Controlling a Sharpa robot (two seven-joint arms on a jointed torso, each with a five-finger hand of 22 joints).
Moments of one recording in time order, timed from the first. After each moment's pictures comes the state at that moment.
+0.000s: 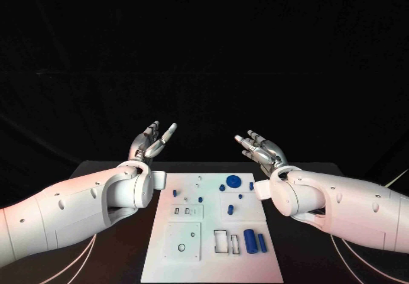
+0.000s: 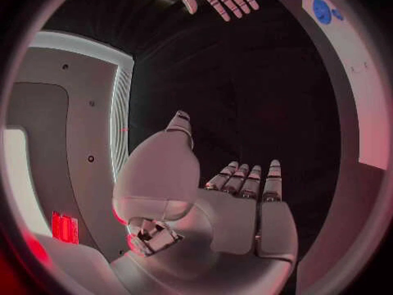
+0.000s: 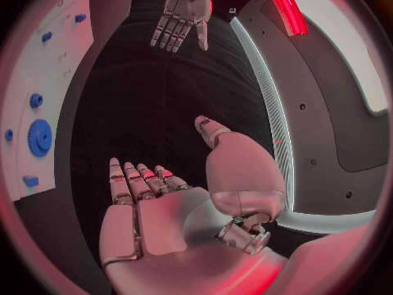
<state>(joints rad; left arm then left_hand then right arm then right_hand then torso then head) 1.15 -0.75 -0.02 1.43 -0.03 -0.67 0.48 1.20 -0.04 -0.10 0.28 0.17 0.12 0.13 0.01 0.02 0.07 0.11 0.01 0.01 0.07 0.12 0.01 0.01 0.15 0.13 0.23 0.03 0.03 1.18 -0.74 -0.11 1.47 -0.07 -0.56 0.40 0.95 -0.06 0.35 0.10 0.21 0.08 0.13 0.02 0.02 0.08 0.27 0.01 0.02 0.11 0.25 0.02 0.03 0.07 0.16 0.28 0.04 0.03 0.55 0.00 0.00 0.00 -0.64</state>
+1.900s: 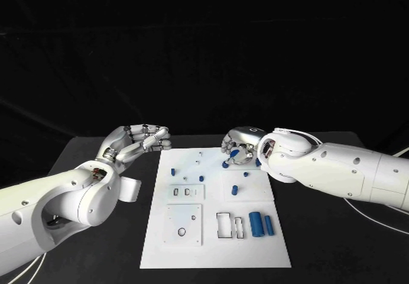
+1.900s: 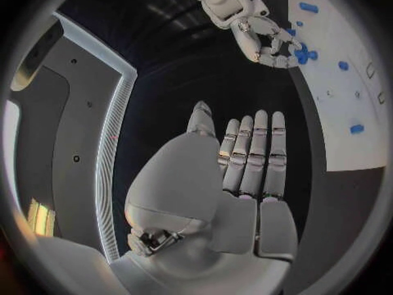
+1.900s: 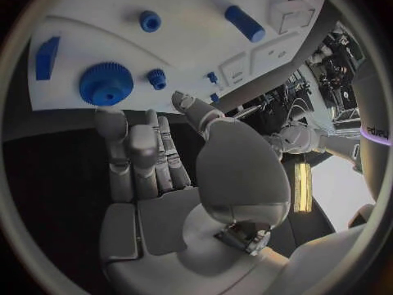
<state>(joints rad) 1.17 -1.00 0.01 1.78 -0.17 -0.48 0.40 1.56 0.05 -0.27 0.28 0.23 0.85 0.21 0.26 0.21 1.03 0.18 0.08 0.07 0.97 0.14 0.25 0.25 0.17 0.84 0.25 0.29 0.09 1.31 -0.70 -0.14 1.37 -1.50 -0.23 -0.12 1.19 -0.19 0.47 -0.14 0.25 0.93 0.17 0.24 0.40 1.09 0.11 0.09 0.22 1.45 0.02 1.15 1.05 0.14 1.25 0.12 1.12 0.90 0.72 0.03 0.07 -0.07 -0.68</state>
